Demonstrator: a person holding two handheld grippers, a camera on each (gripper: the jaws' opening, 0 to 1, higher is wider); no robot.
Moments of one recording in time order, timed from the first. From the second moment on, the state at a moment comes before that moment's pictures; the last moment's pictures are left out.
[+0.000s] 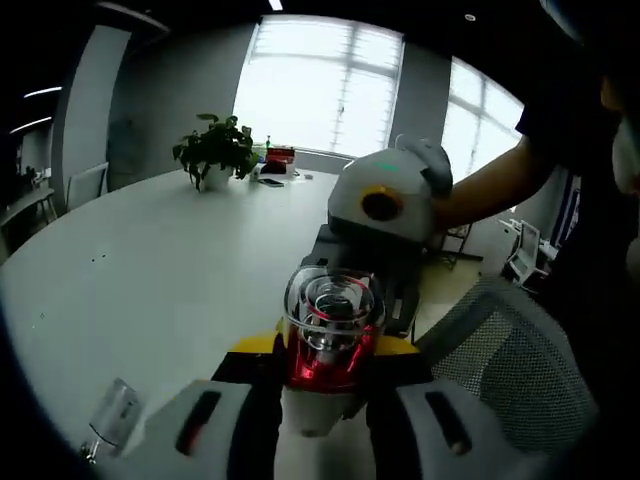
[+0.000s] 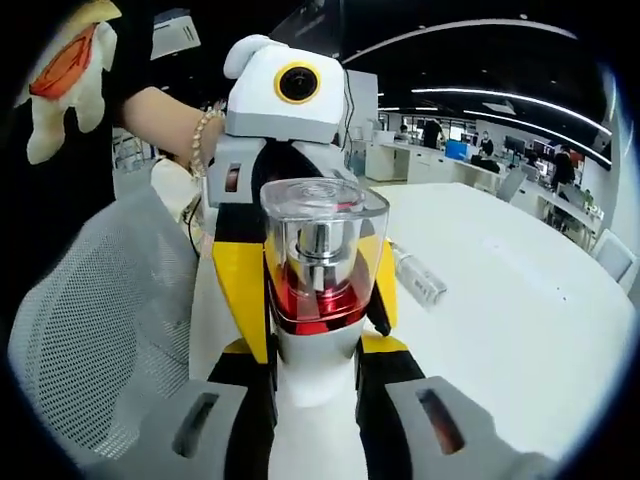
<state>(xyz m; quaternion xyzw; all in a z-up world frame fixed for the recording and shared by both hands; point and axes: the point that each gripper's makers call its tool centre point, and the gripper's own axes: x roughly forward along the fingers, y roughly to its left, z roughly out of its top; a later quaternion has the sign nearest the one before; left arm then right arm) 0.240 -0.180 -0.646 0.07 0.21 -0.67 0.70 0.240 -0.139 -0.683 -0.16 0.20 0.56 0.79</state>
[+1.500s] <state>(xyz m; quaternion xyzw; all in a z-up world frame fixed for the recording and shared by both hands) 0.320 -0.201 -0.655 0.09 0.18 -0.68 0.71 0.326 -0.164 -0.695 -0.16 0.20 0.53 0.81</state>
